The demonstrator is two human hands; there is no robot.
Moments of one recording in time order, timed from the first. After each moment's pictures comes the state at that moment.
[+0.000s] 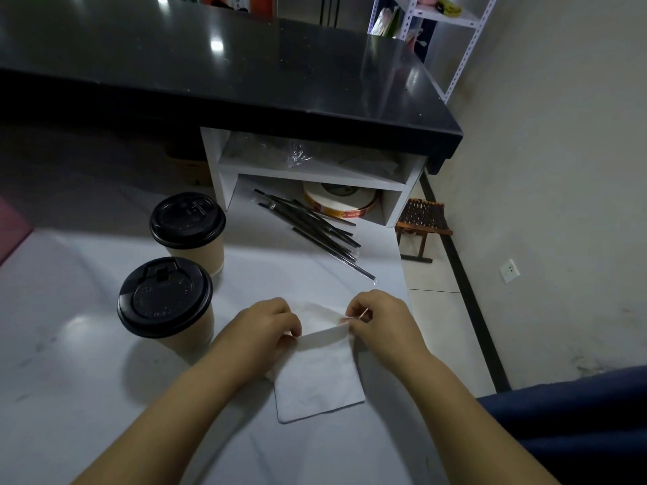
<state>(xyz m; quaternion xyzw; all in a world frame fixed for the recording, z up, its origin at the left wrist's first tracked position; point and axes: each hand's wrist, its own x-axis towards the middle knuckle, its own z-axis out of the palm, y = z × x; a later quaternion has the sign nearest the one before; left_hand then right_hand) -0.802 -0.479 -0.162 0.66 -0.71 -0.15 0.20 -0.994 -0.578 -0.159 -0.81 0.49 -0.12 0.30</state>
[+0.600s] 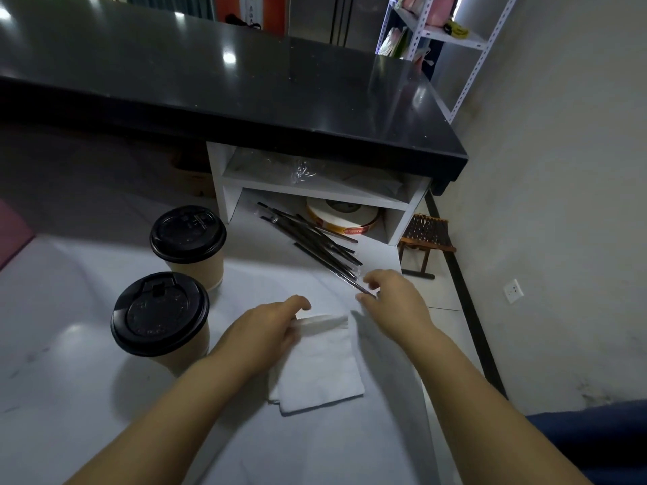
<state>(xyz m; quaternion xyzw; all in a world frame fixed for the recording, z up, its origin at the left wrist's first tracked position) -0.802 -0.510 -0.167 0.70 -0.65 -0.19 0.21 -0.982 -0.640 -0.147 -0.81 0.54 -0.09 0.22</state>
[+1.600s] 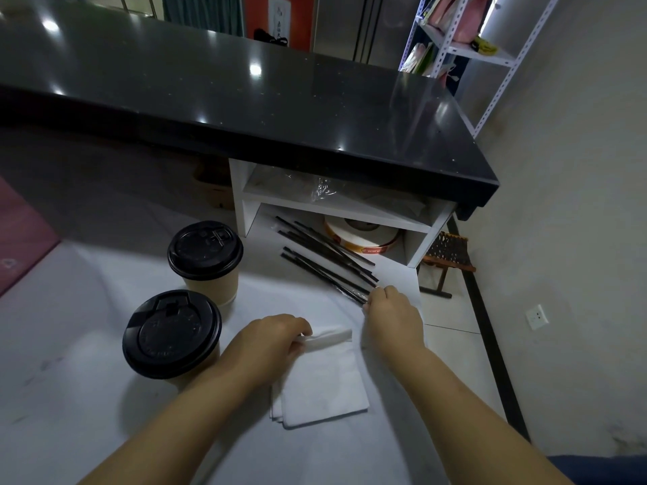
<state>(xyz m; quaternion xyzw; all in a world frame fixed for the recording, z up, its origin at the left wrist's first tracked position) -0.786 -0.522 -0.173 0.72 -0.64 -0.18 0.17 -0.951 -0.655 -0.179 -0.87 0.50 -0.03 0.02</state>
